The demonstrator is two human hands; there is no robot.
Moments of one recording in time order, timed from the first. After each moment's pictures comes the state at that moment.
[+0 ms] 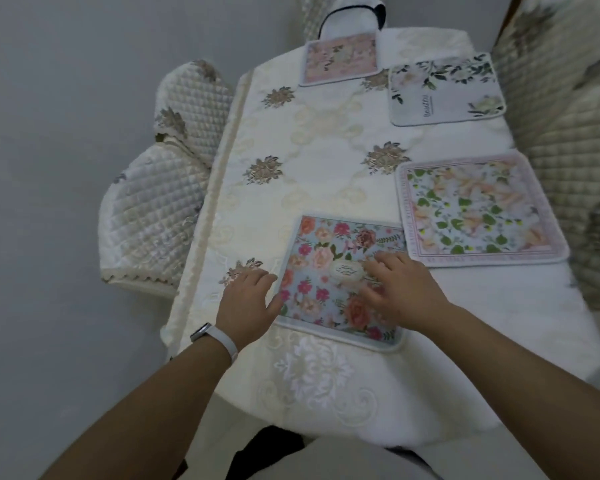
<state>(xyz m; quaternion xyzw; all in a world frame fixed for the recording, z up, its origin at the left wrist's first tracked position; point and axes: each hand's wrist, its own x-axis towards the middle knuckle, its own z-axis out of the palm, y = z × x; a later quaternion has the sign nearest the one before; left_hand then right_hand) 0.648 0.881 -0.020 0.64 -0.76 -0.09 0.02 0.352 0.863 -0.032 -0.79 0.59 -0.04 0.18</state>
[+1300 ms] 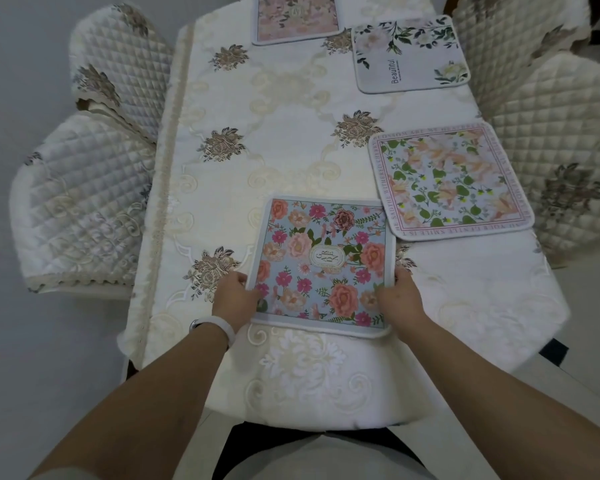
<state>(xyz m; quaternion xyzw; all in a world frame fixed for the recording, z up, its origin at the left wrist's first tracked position) 0.659 0.845 -0.102 0.79 -0.47 -0.39 0.12 0.374 0.892 -0.098 -0.27 0.77 -0.31 0.49</state>
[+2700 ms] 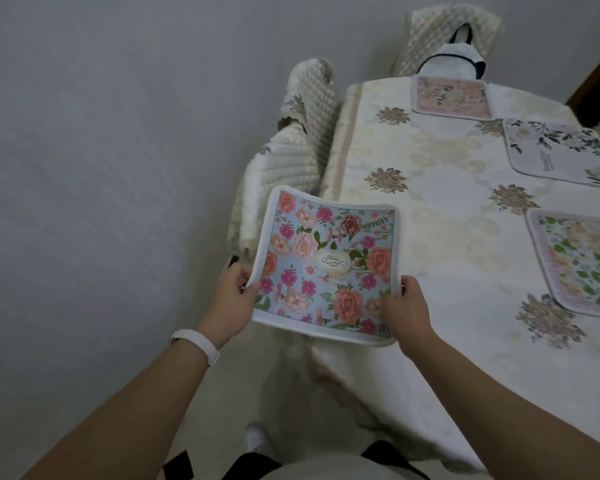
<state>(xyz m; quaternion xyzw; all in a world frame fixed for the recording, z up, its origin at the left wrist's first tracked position) 1.001 0.929 -0.003 0.72 -0.46 -0.39 0.35 0.716 0.897 -0.015 -0.41 0.71 -0.33 0.48</state>
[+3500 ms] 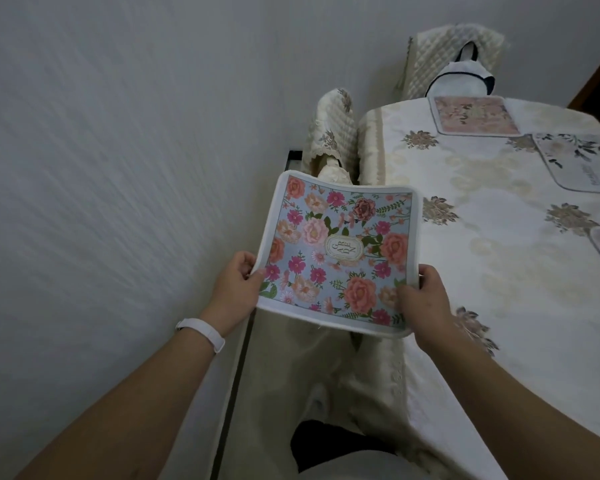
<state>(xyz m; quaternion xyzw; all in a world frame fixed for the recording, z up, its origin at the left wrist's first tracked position) 1.161 0.796 0.035 0.68 -0.48 -0.40 0.39 0.871 0.794 0.009 -0.39 0.70 -0.41 0.44</state>
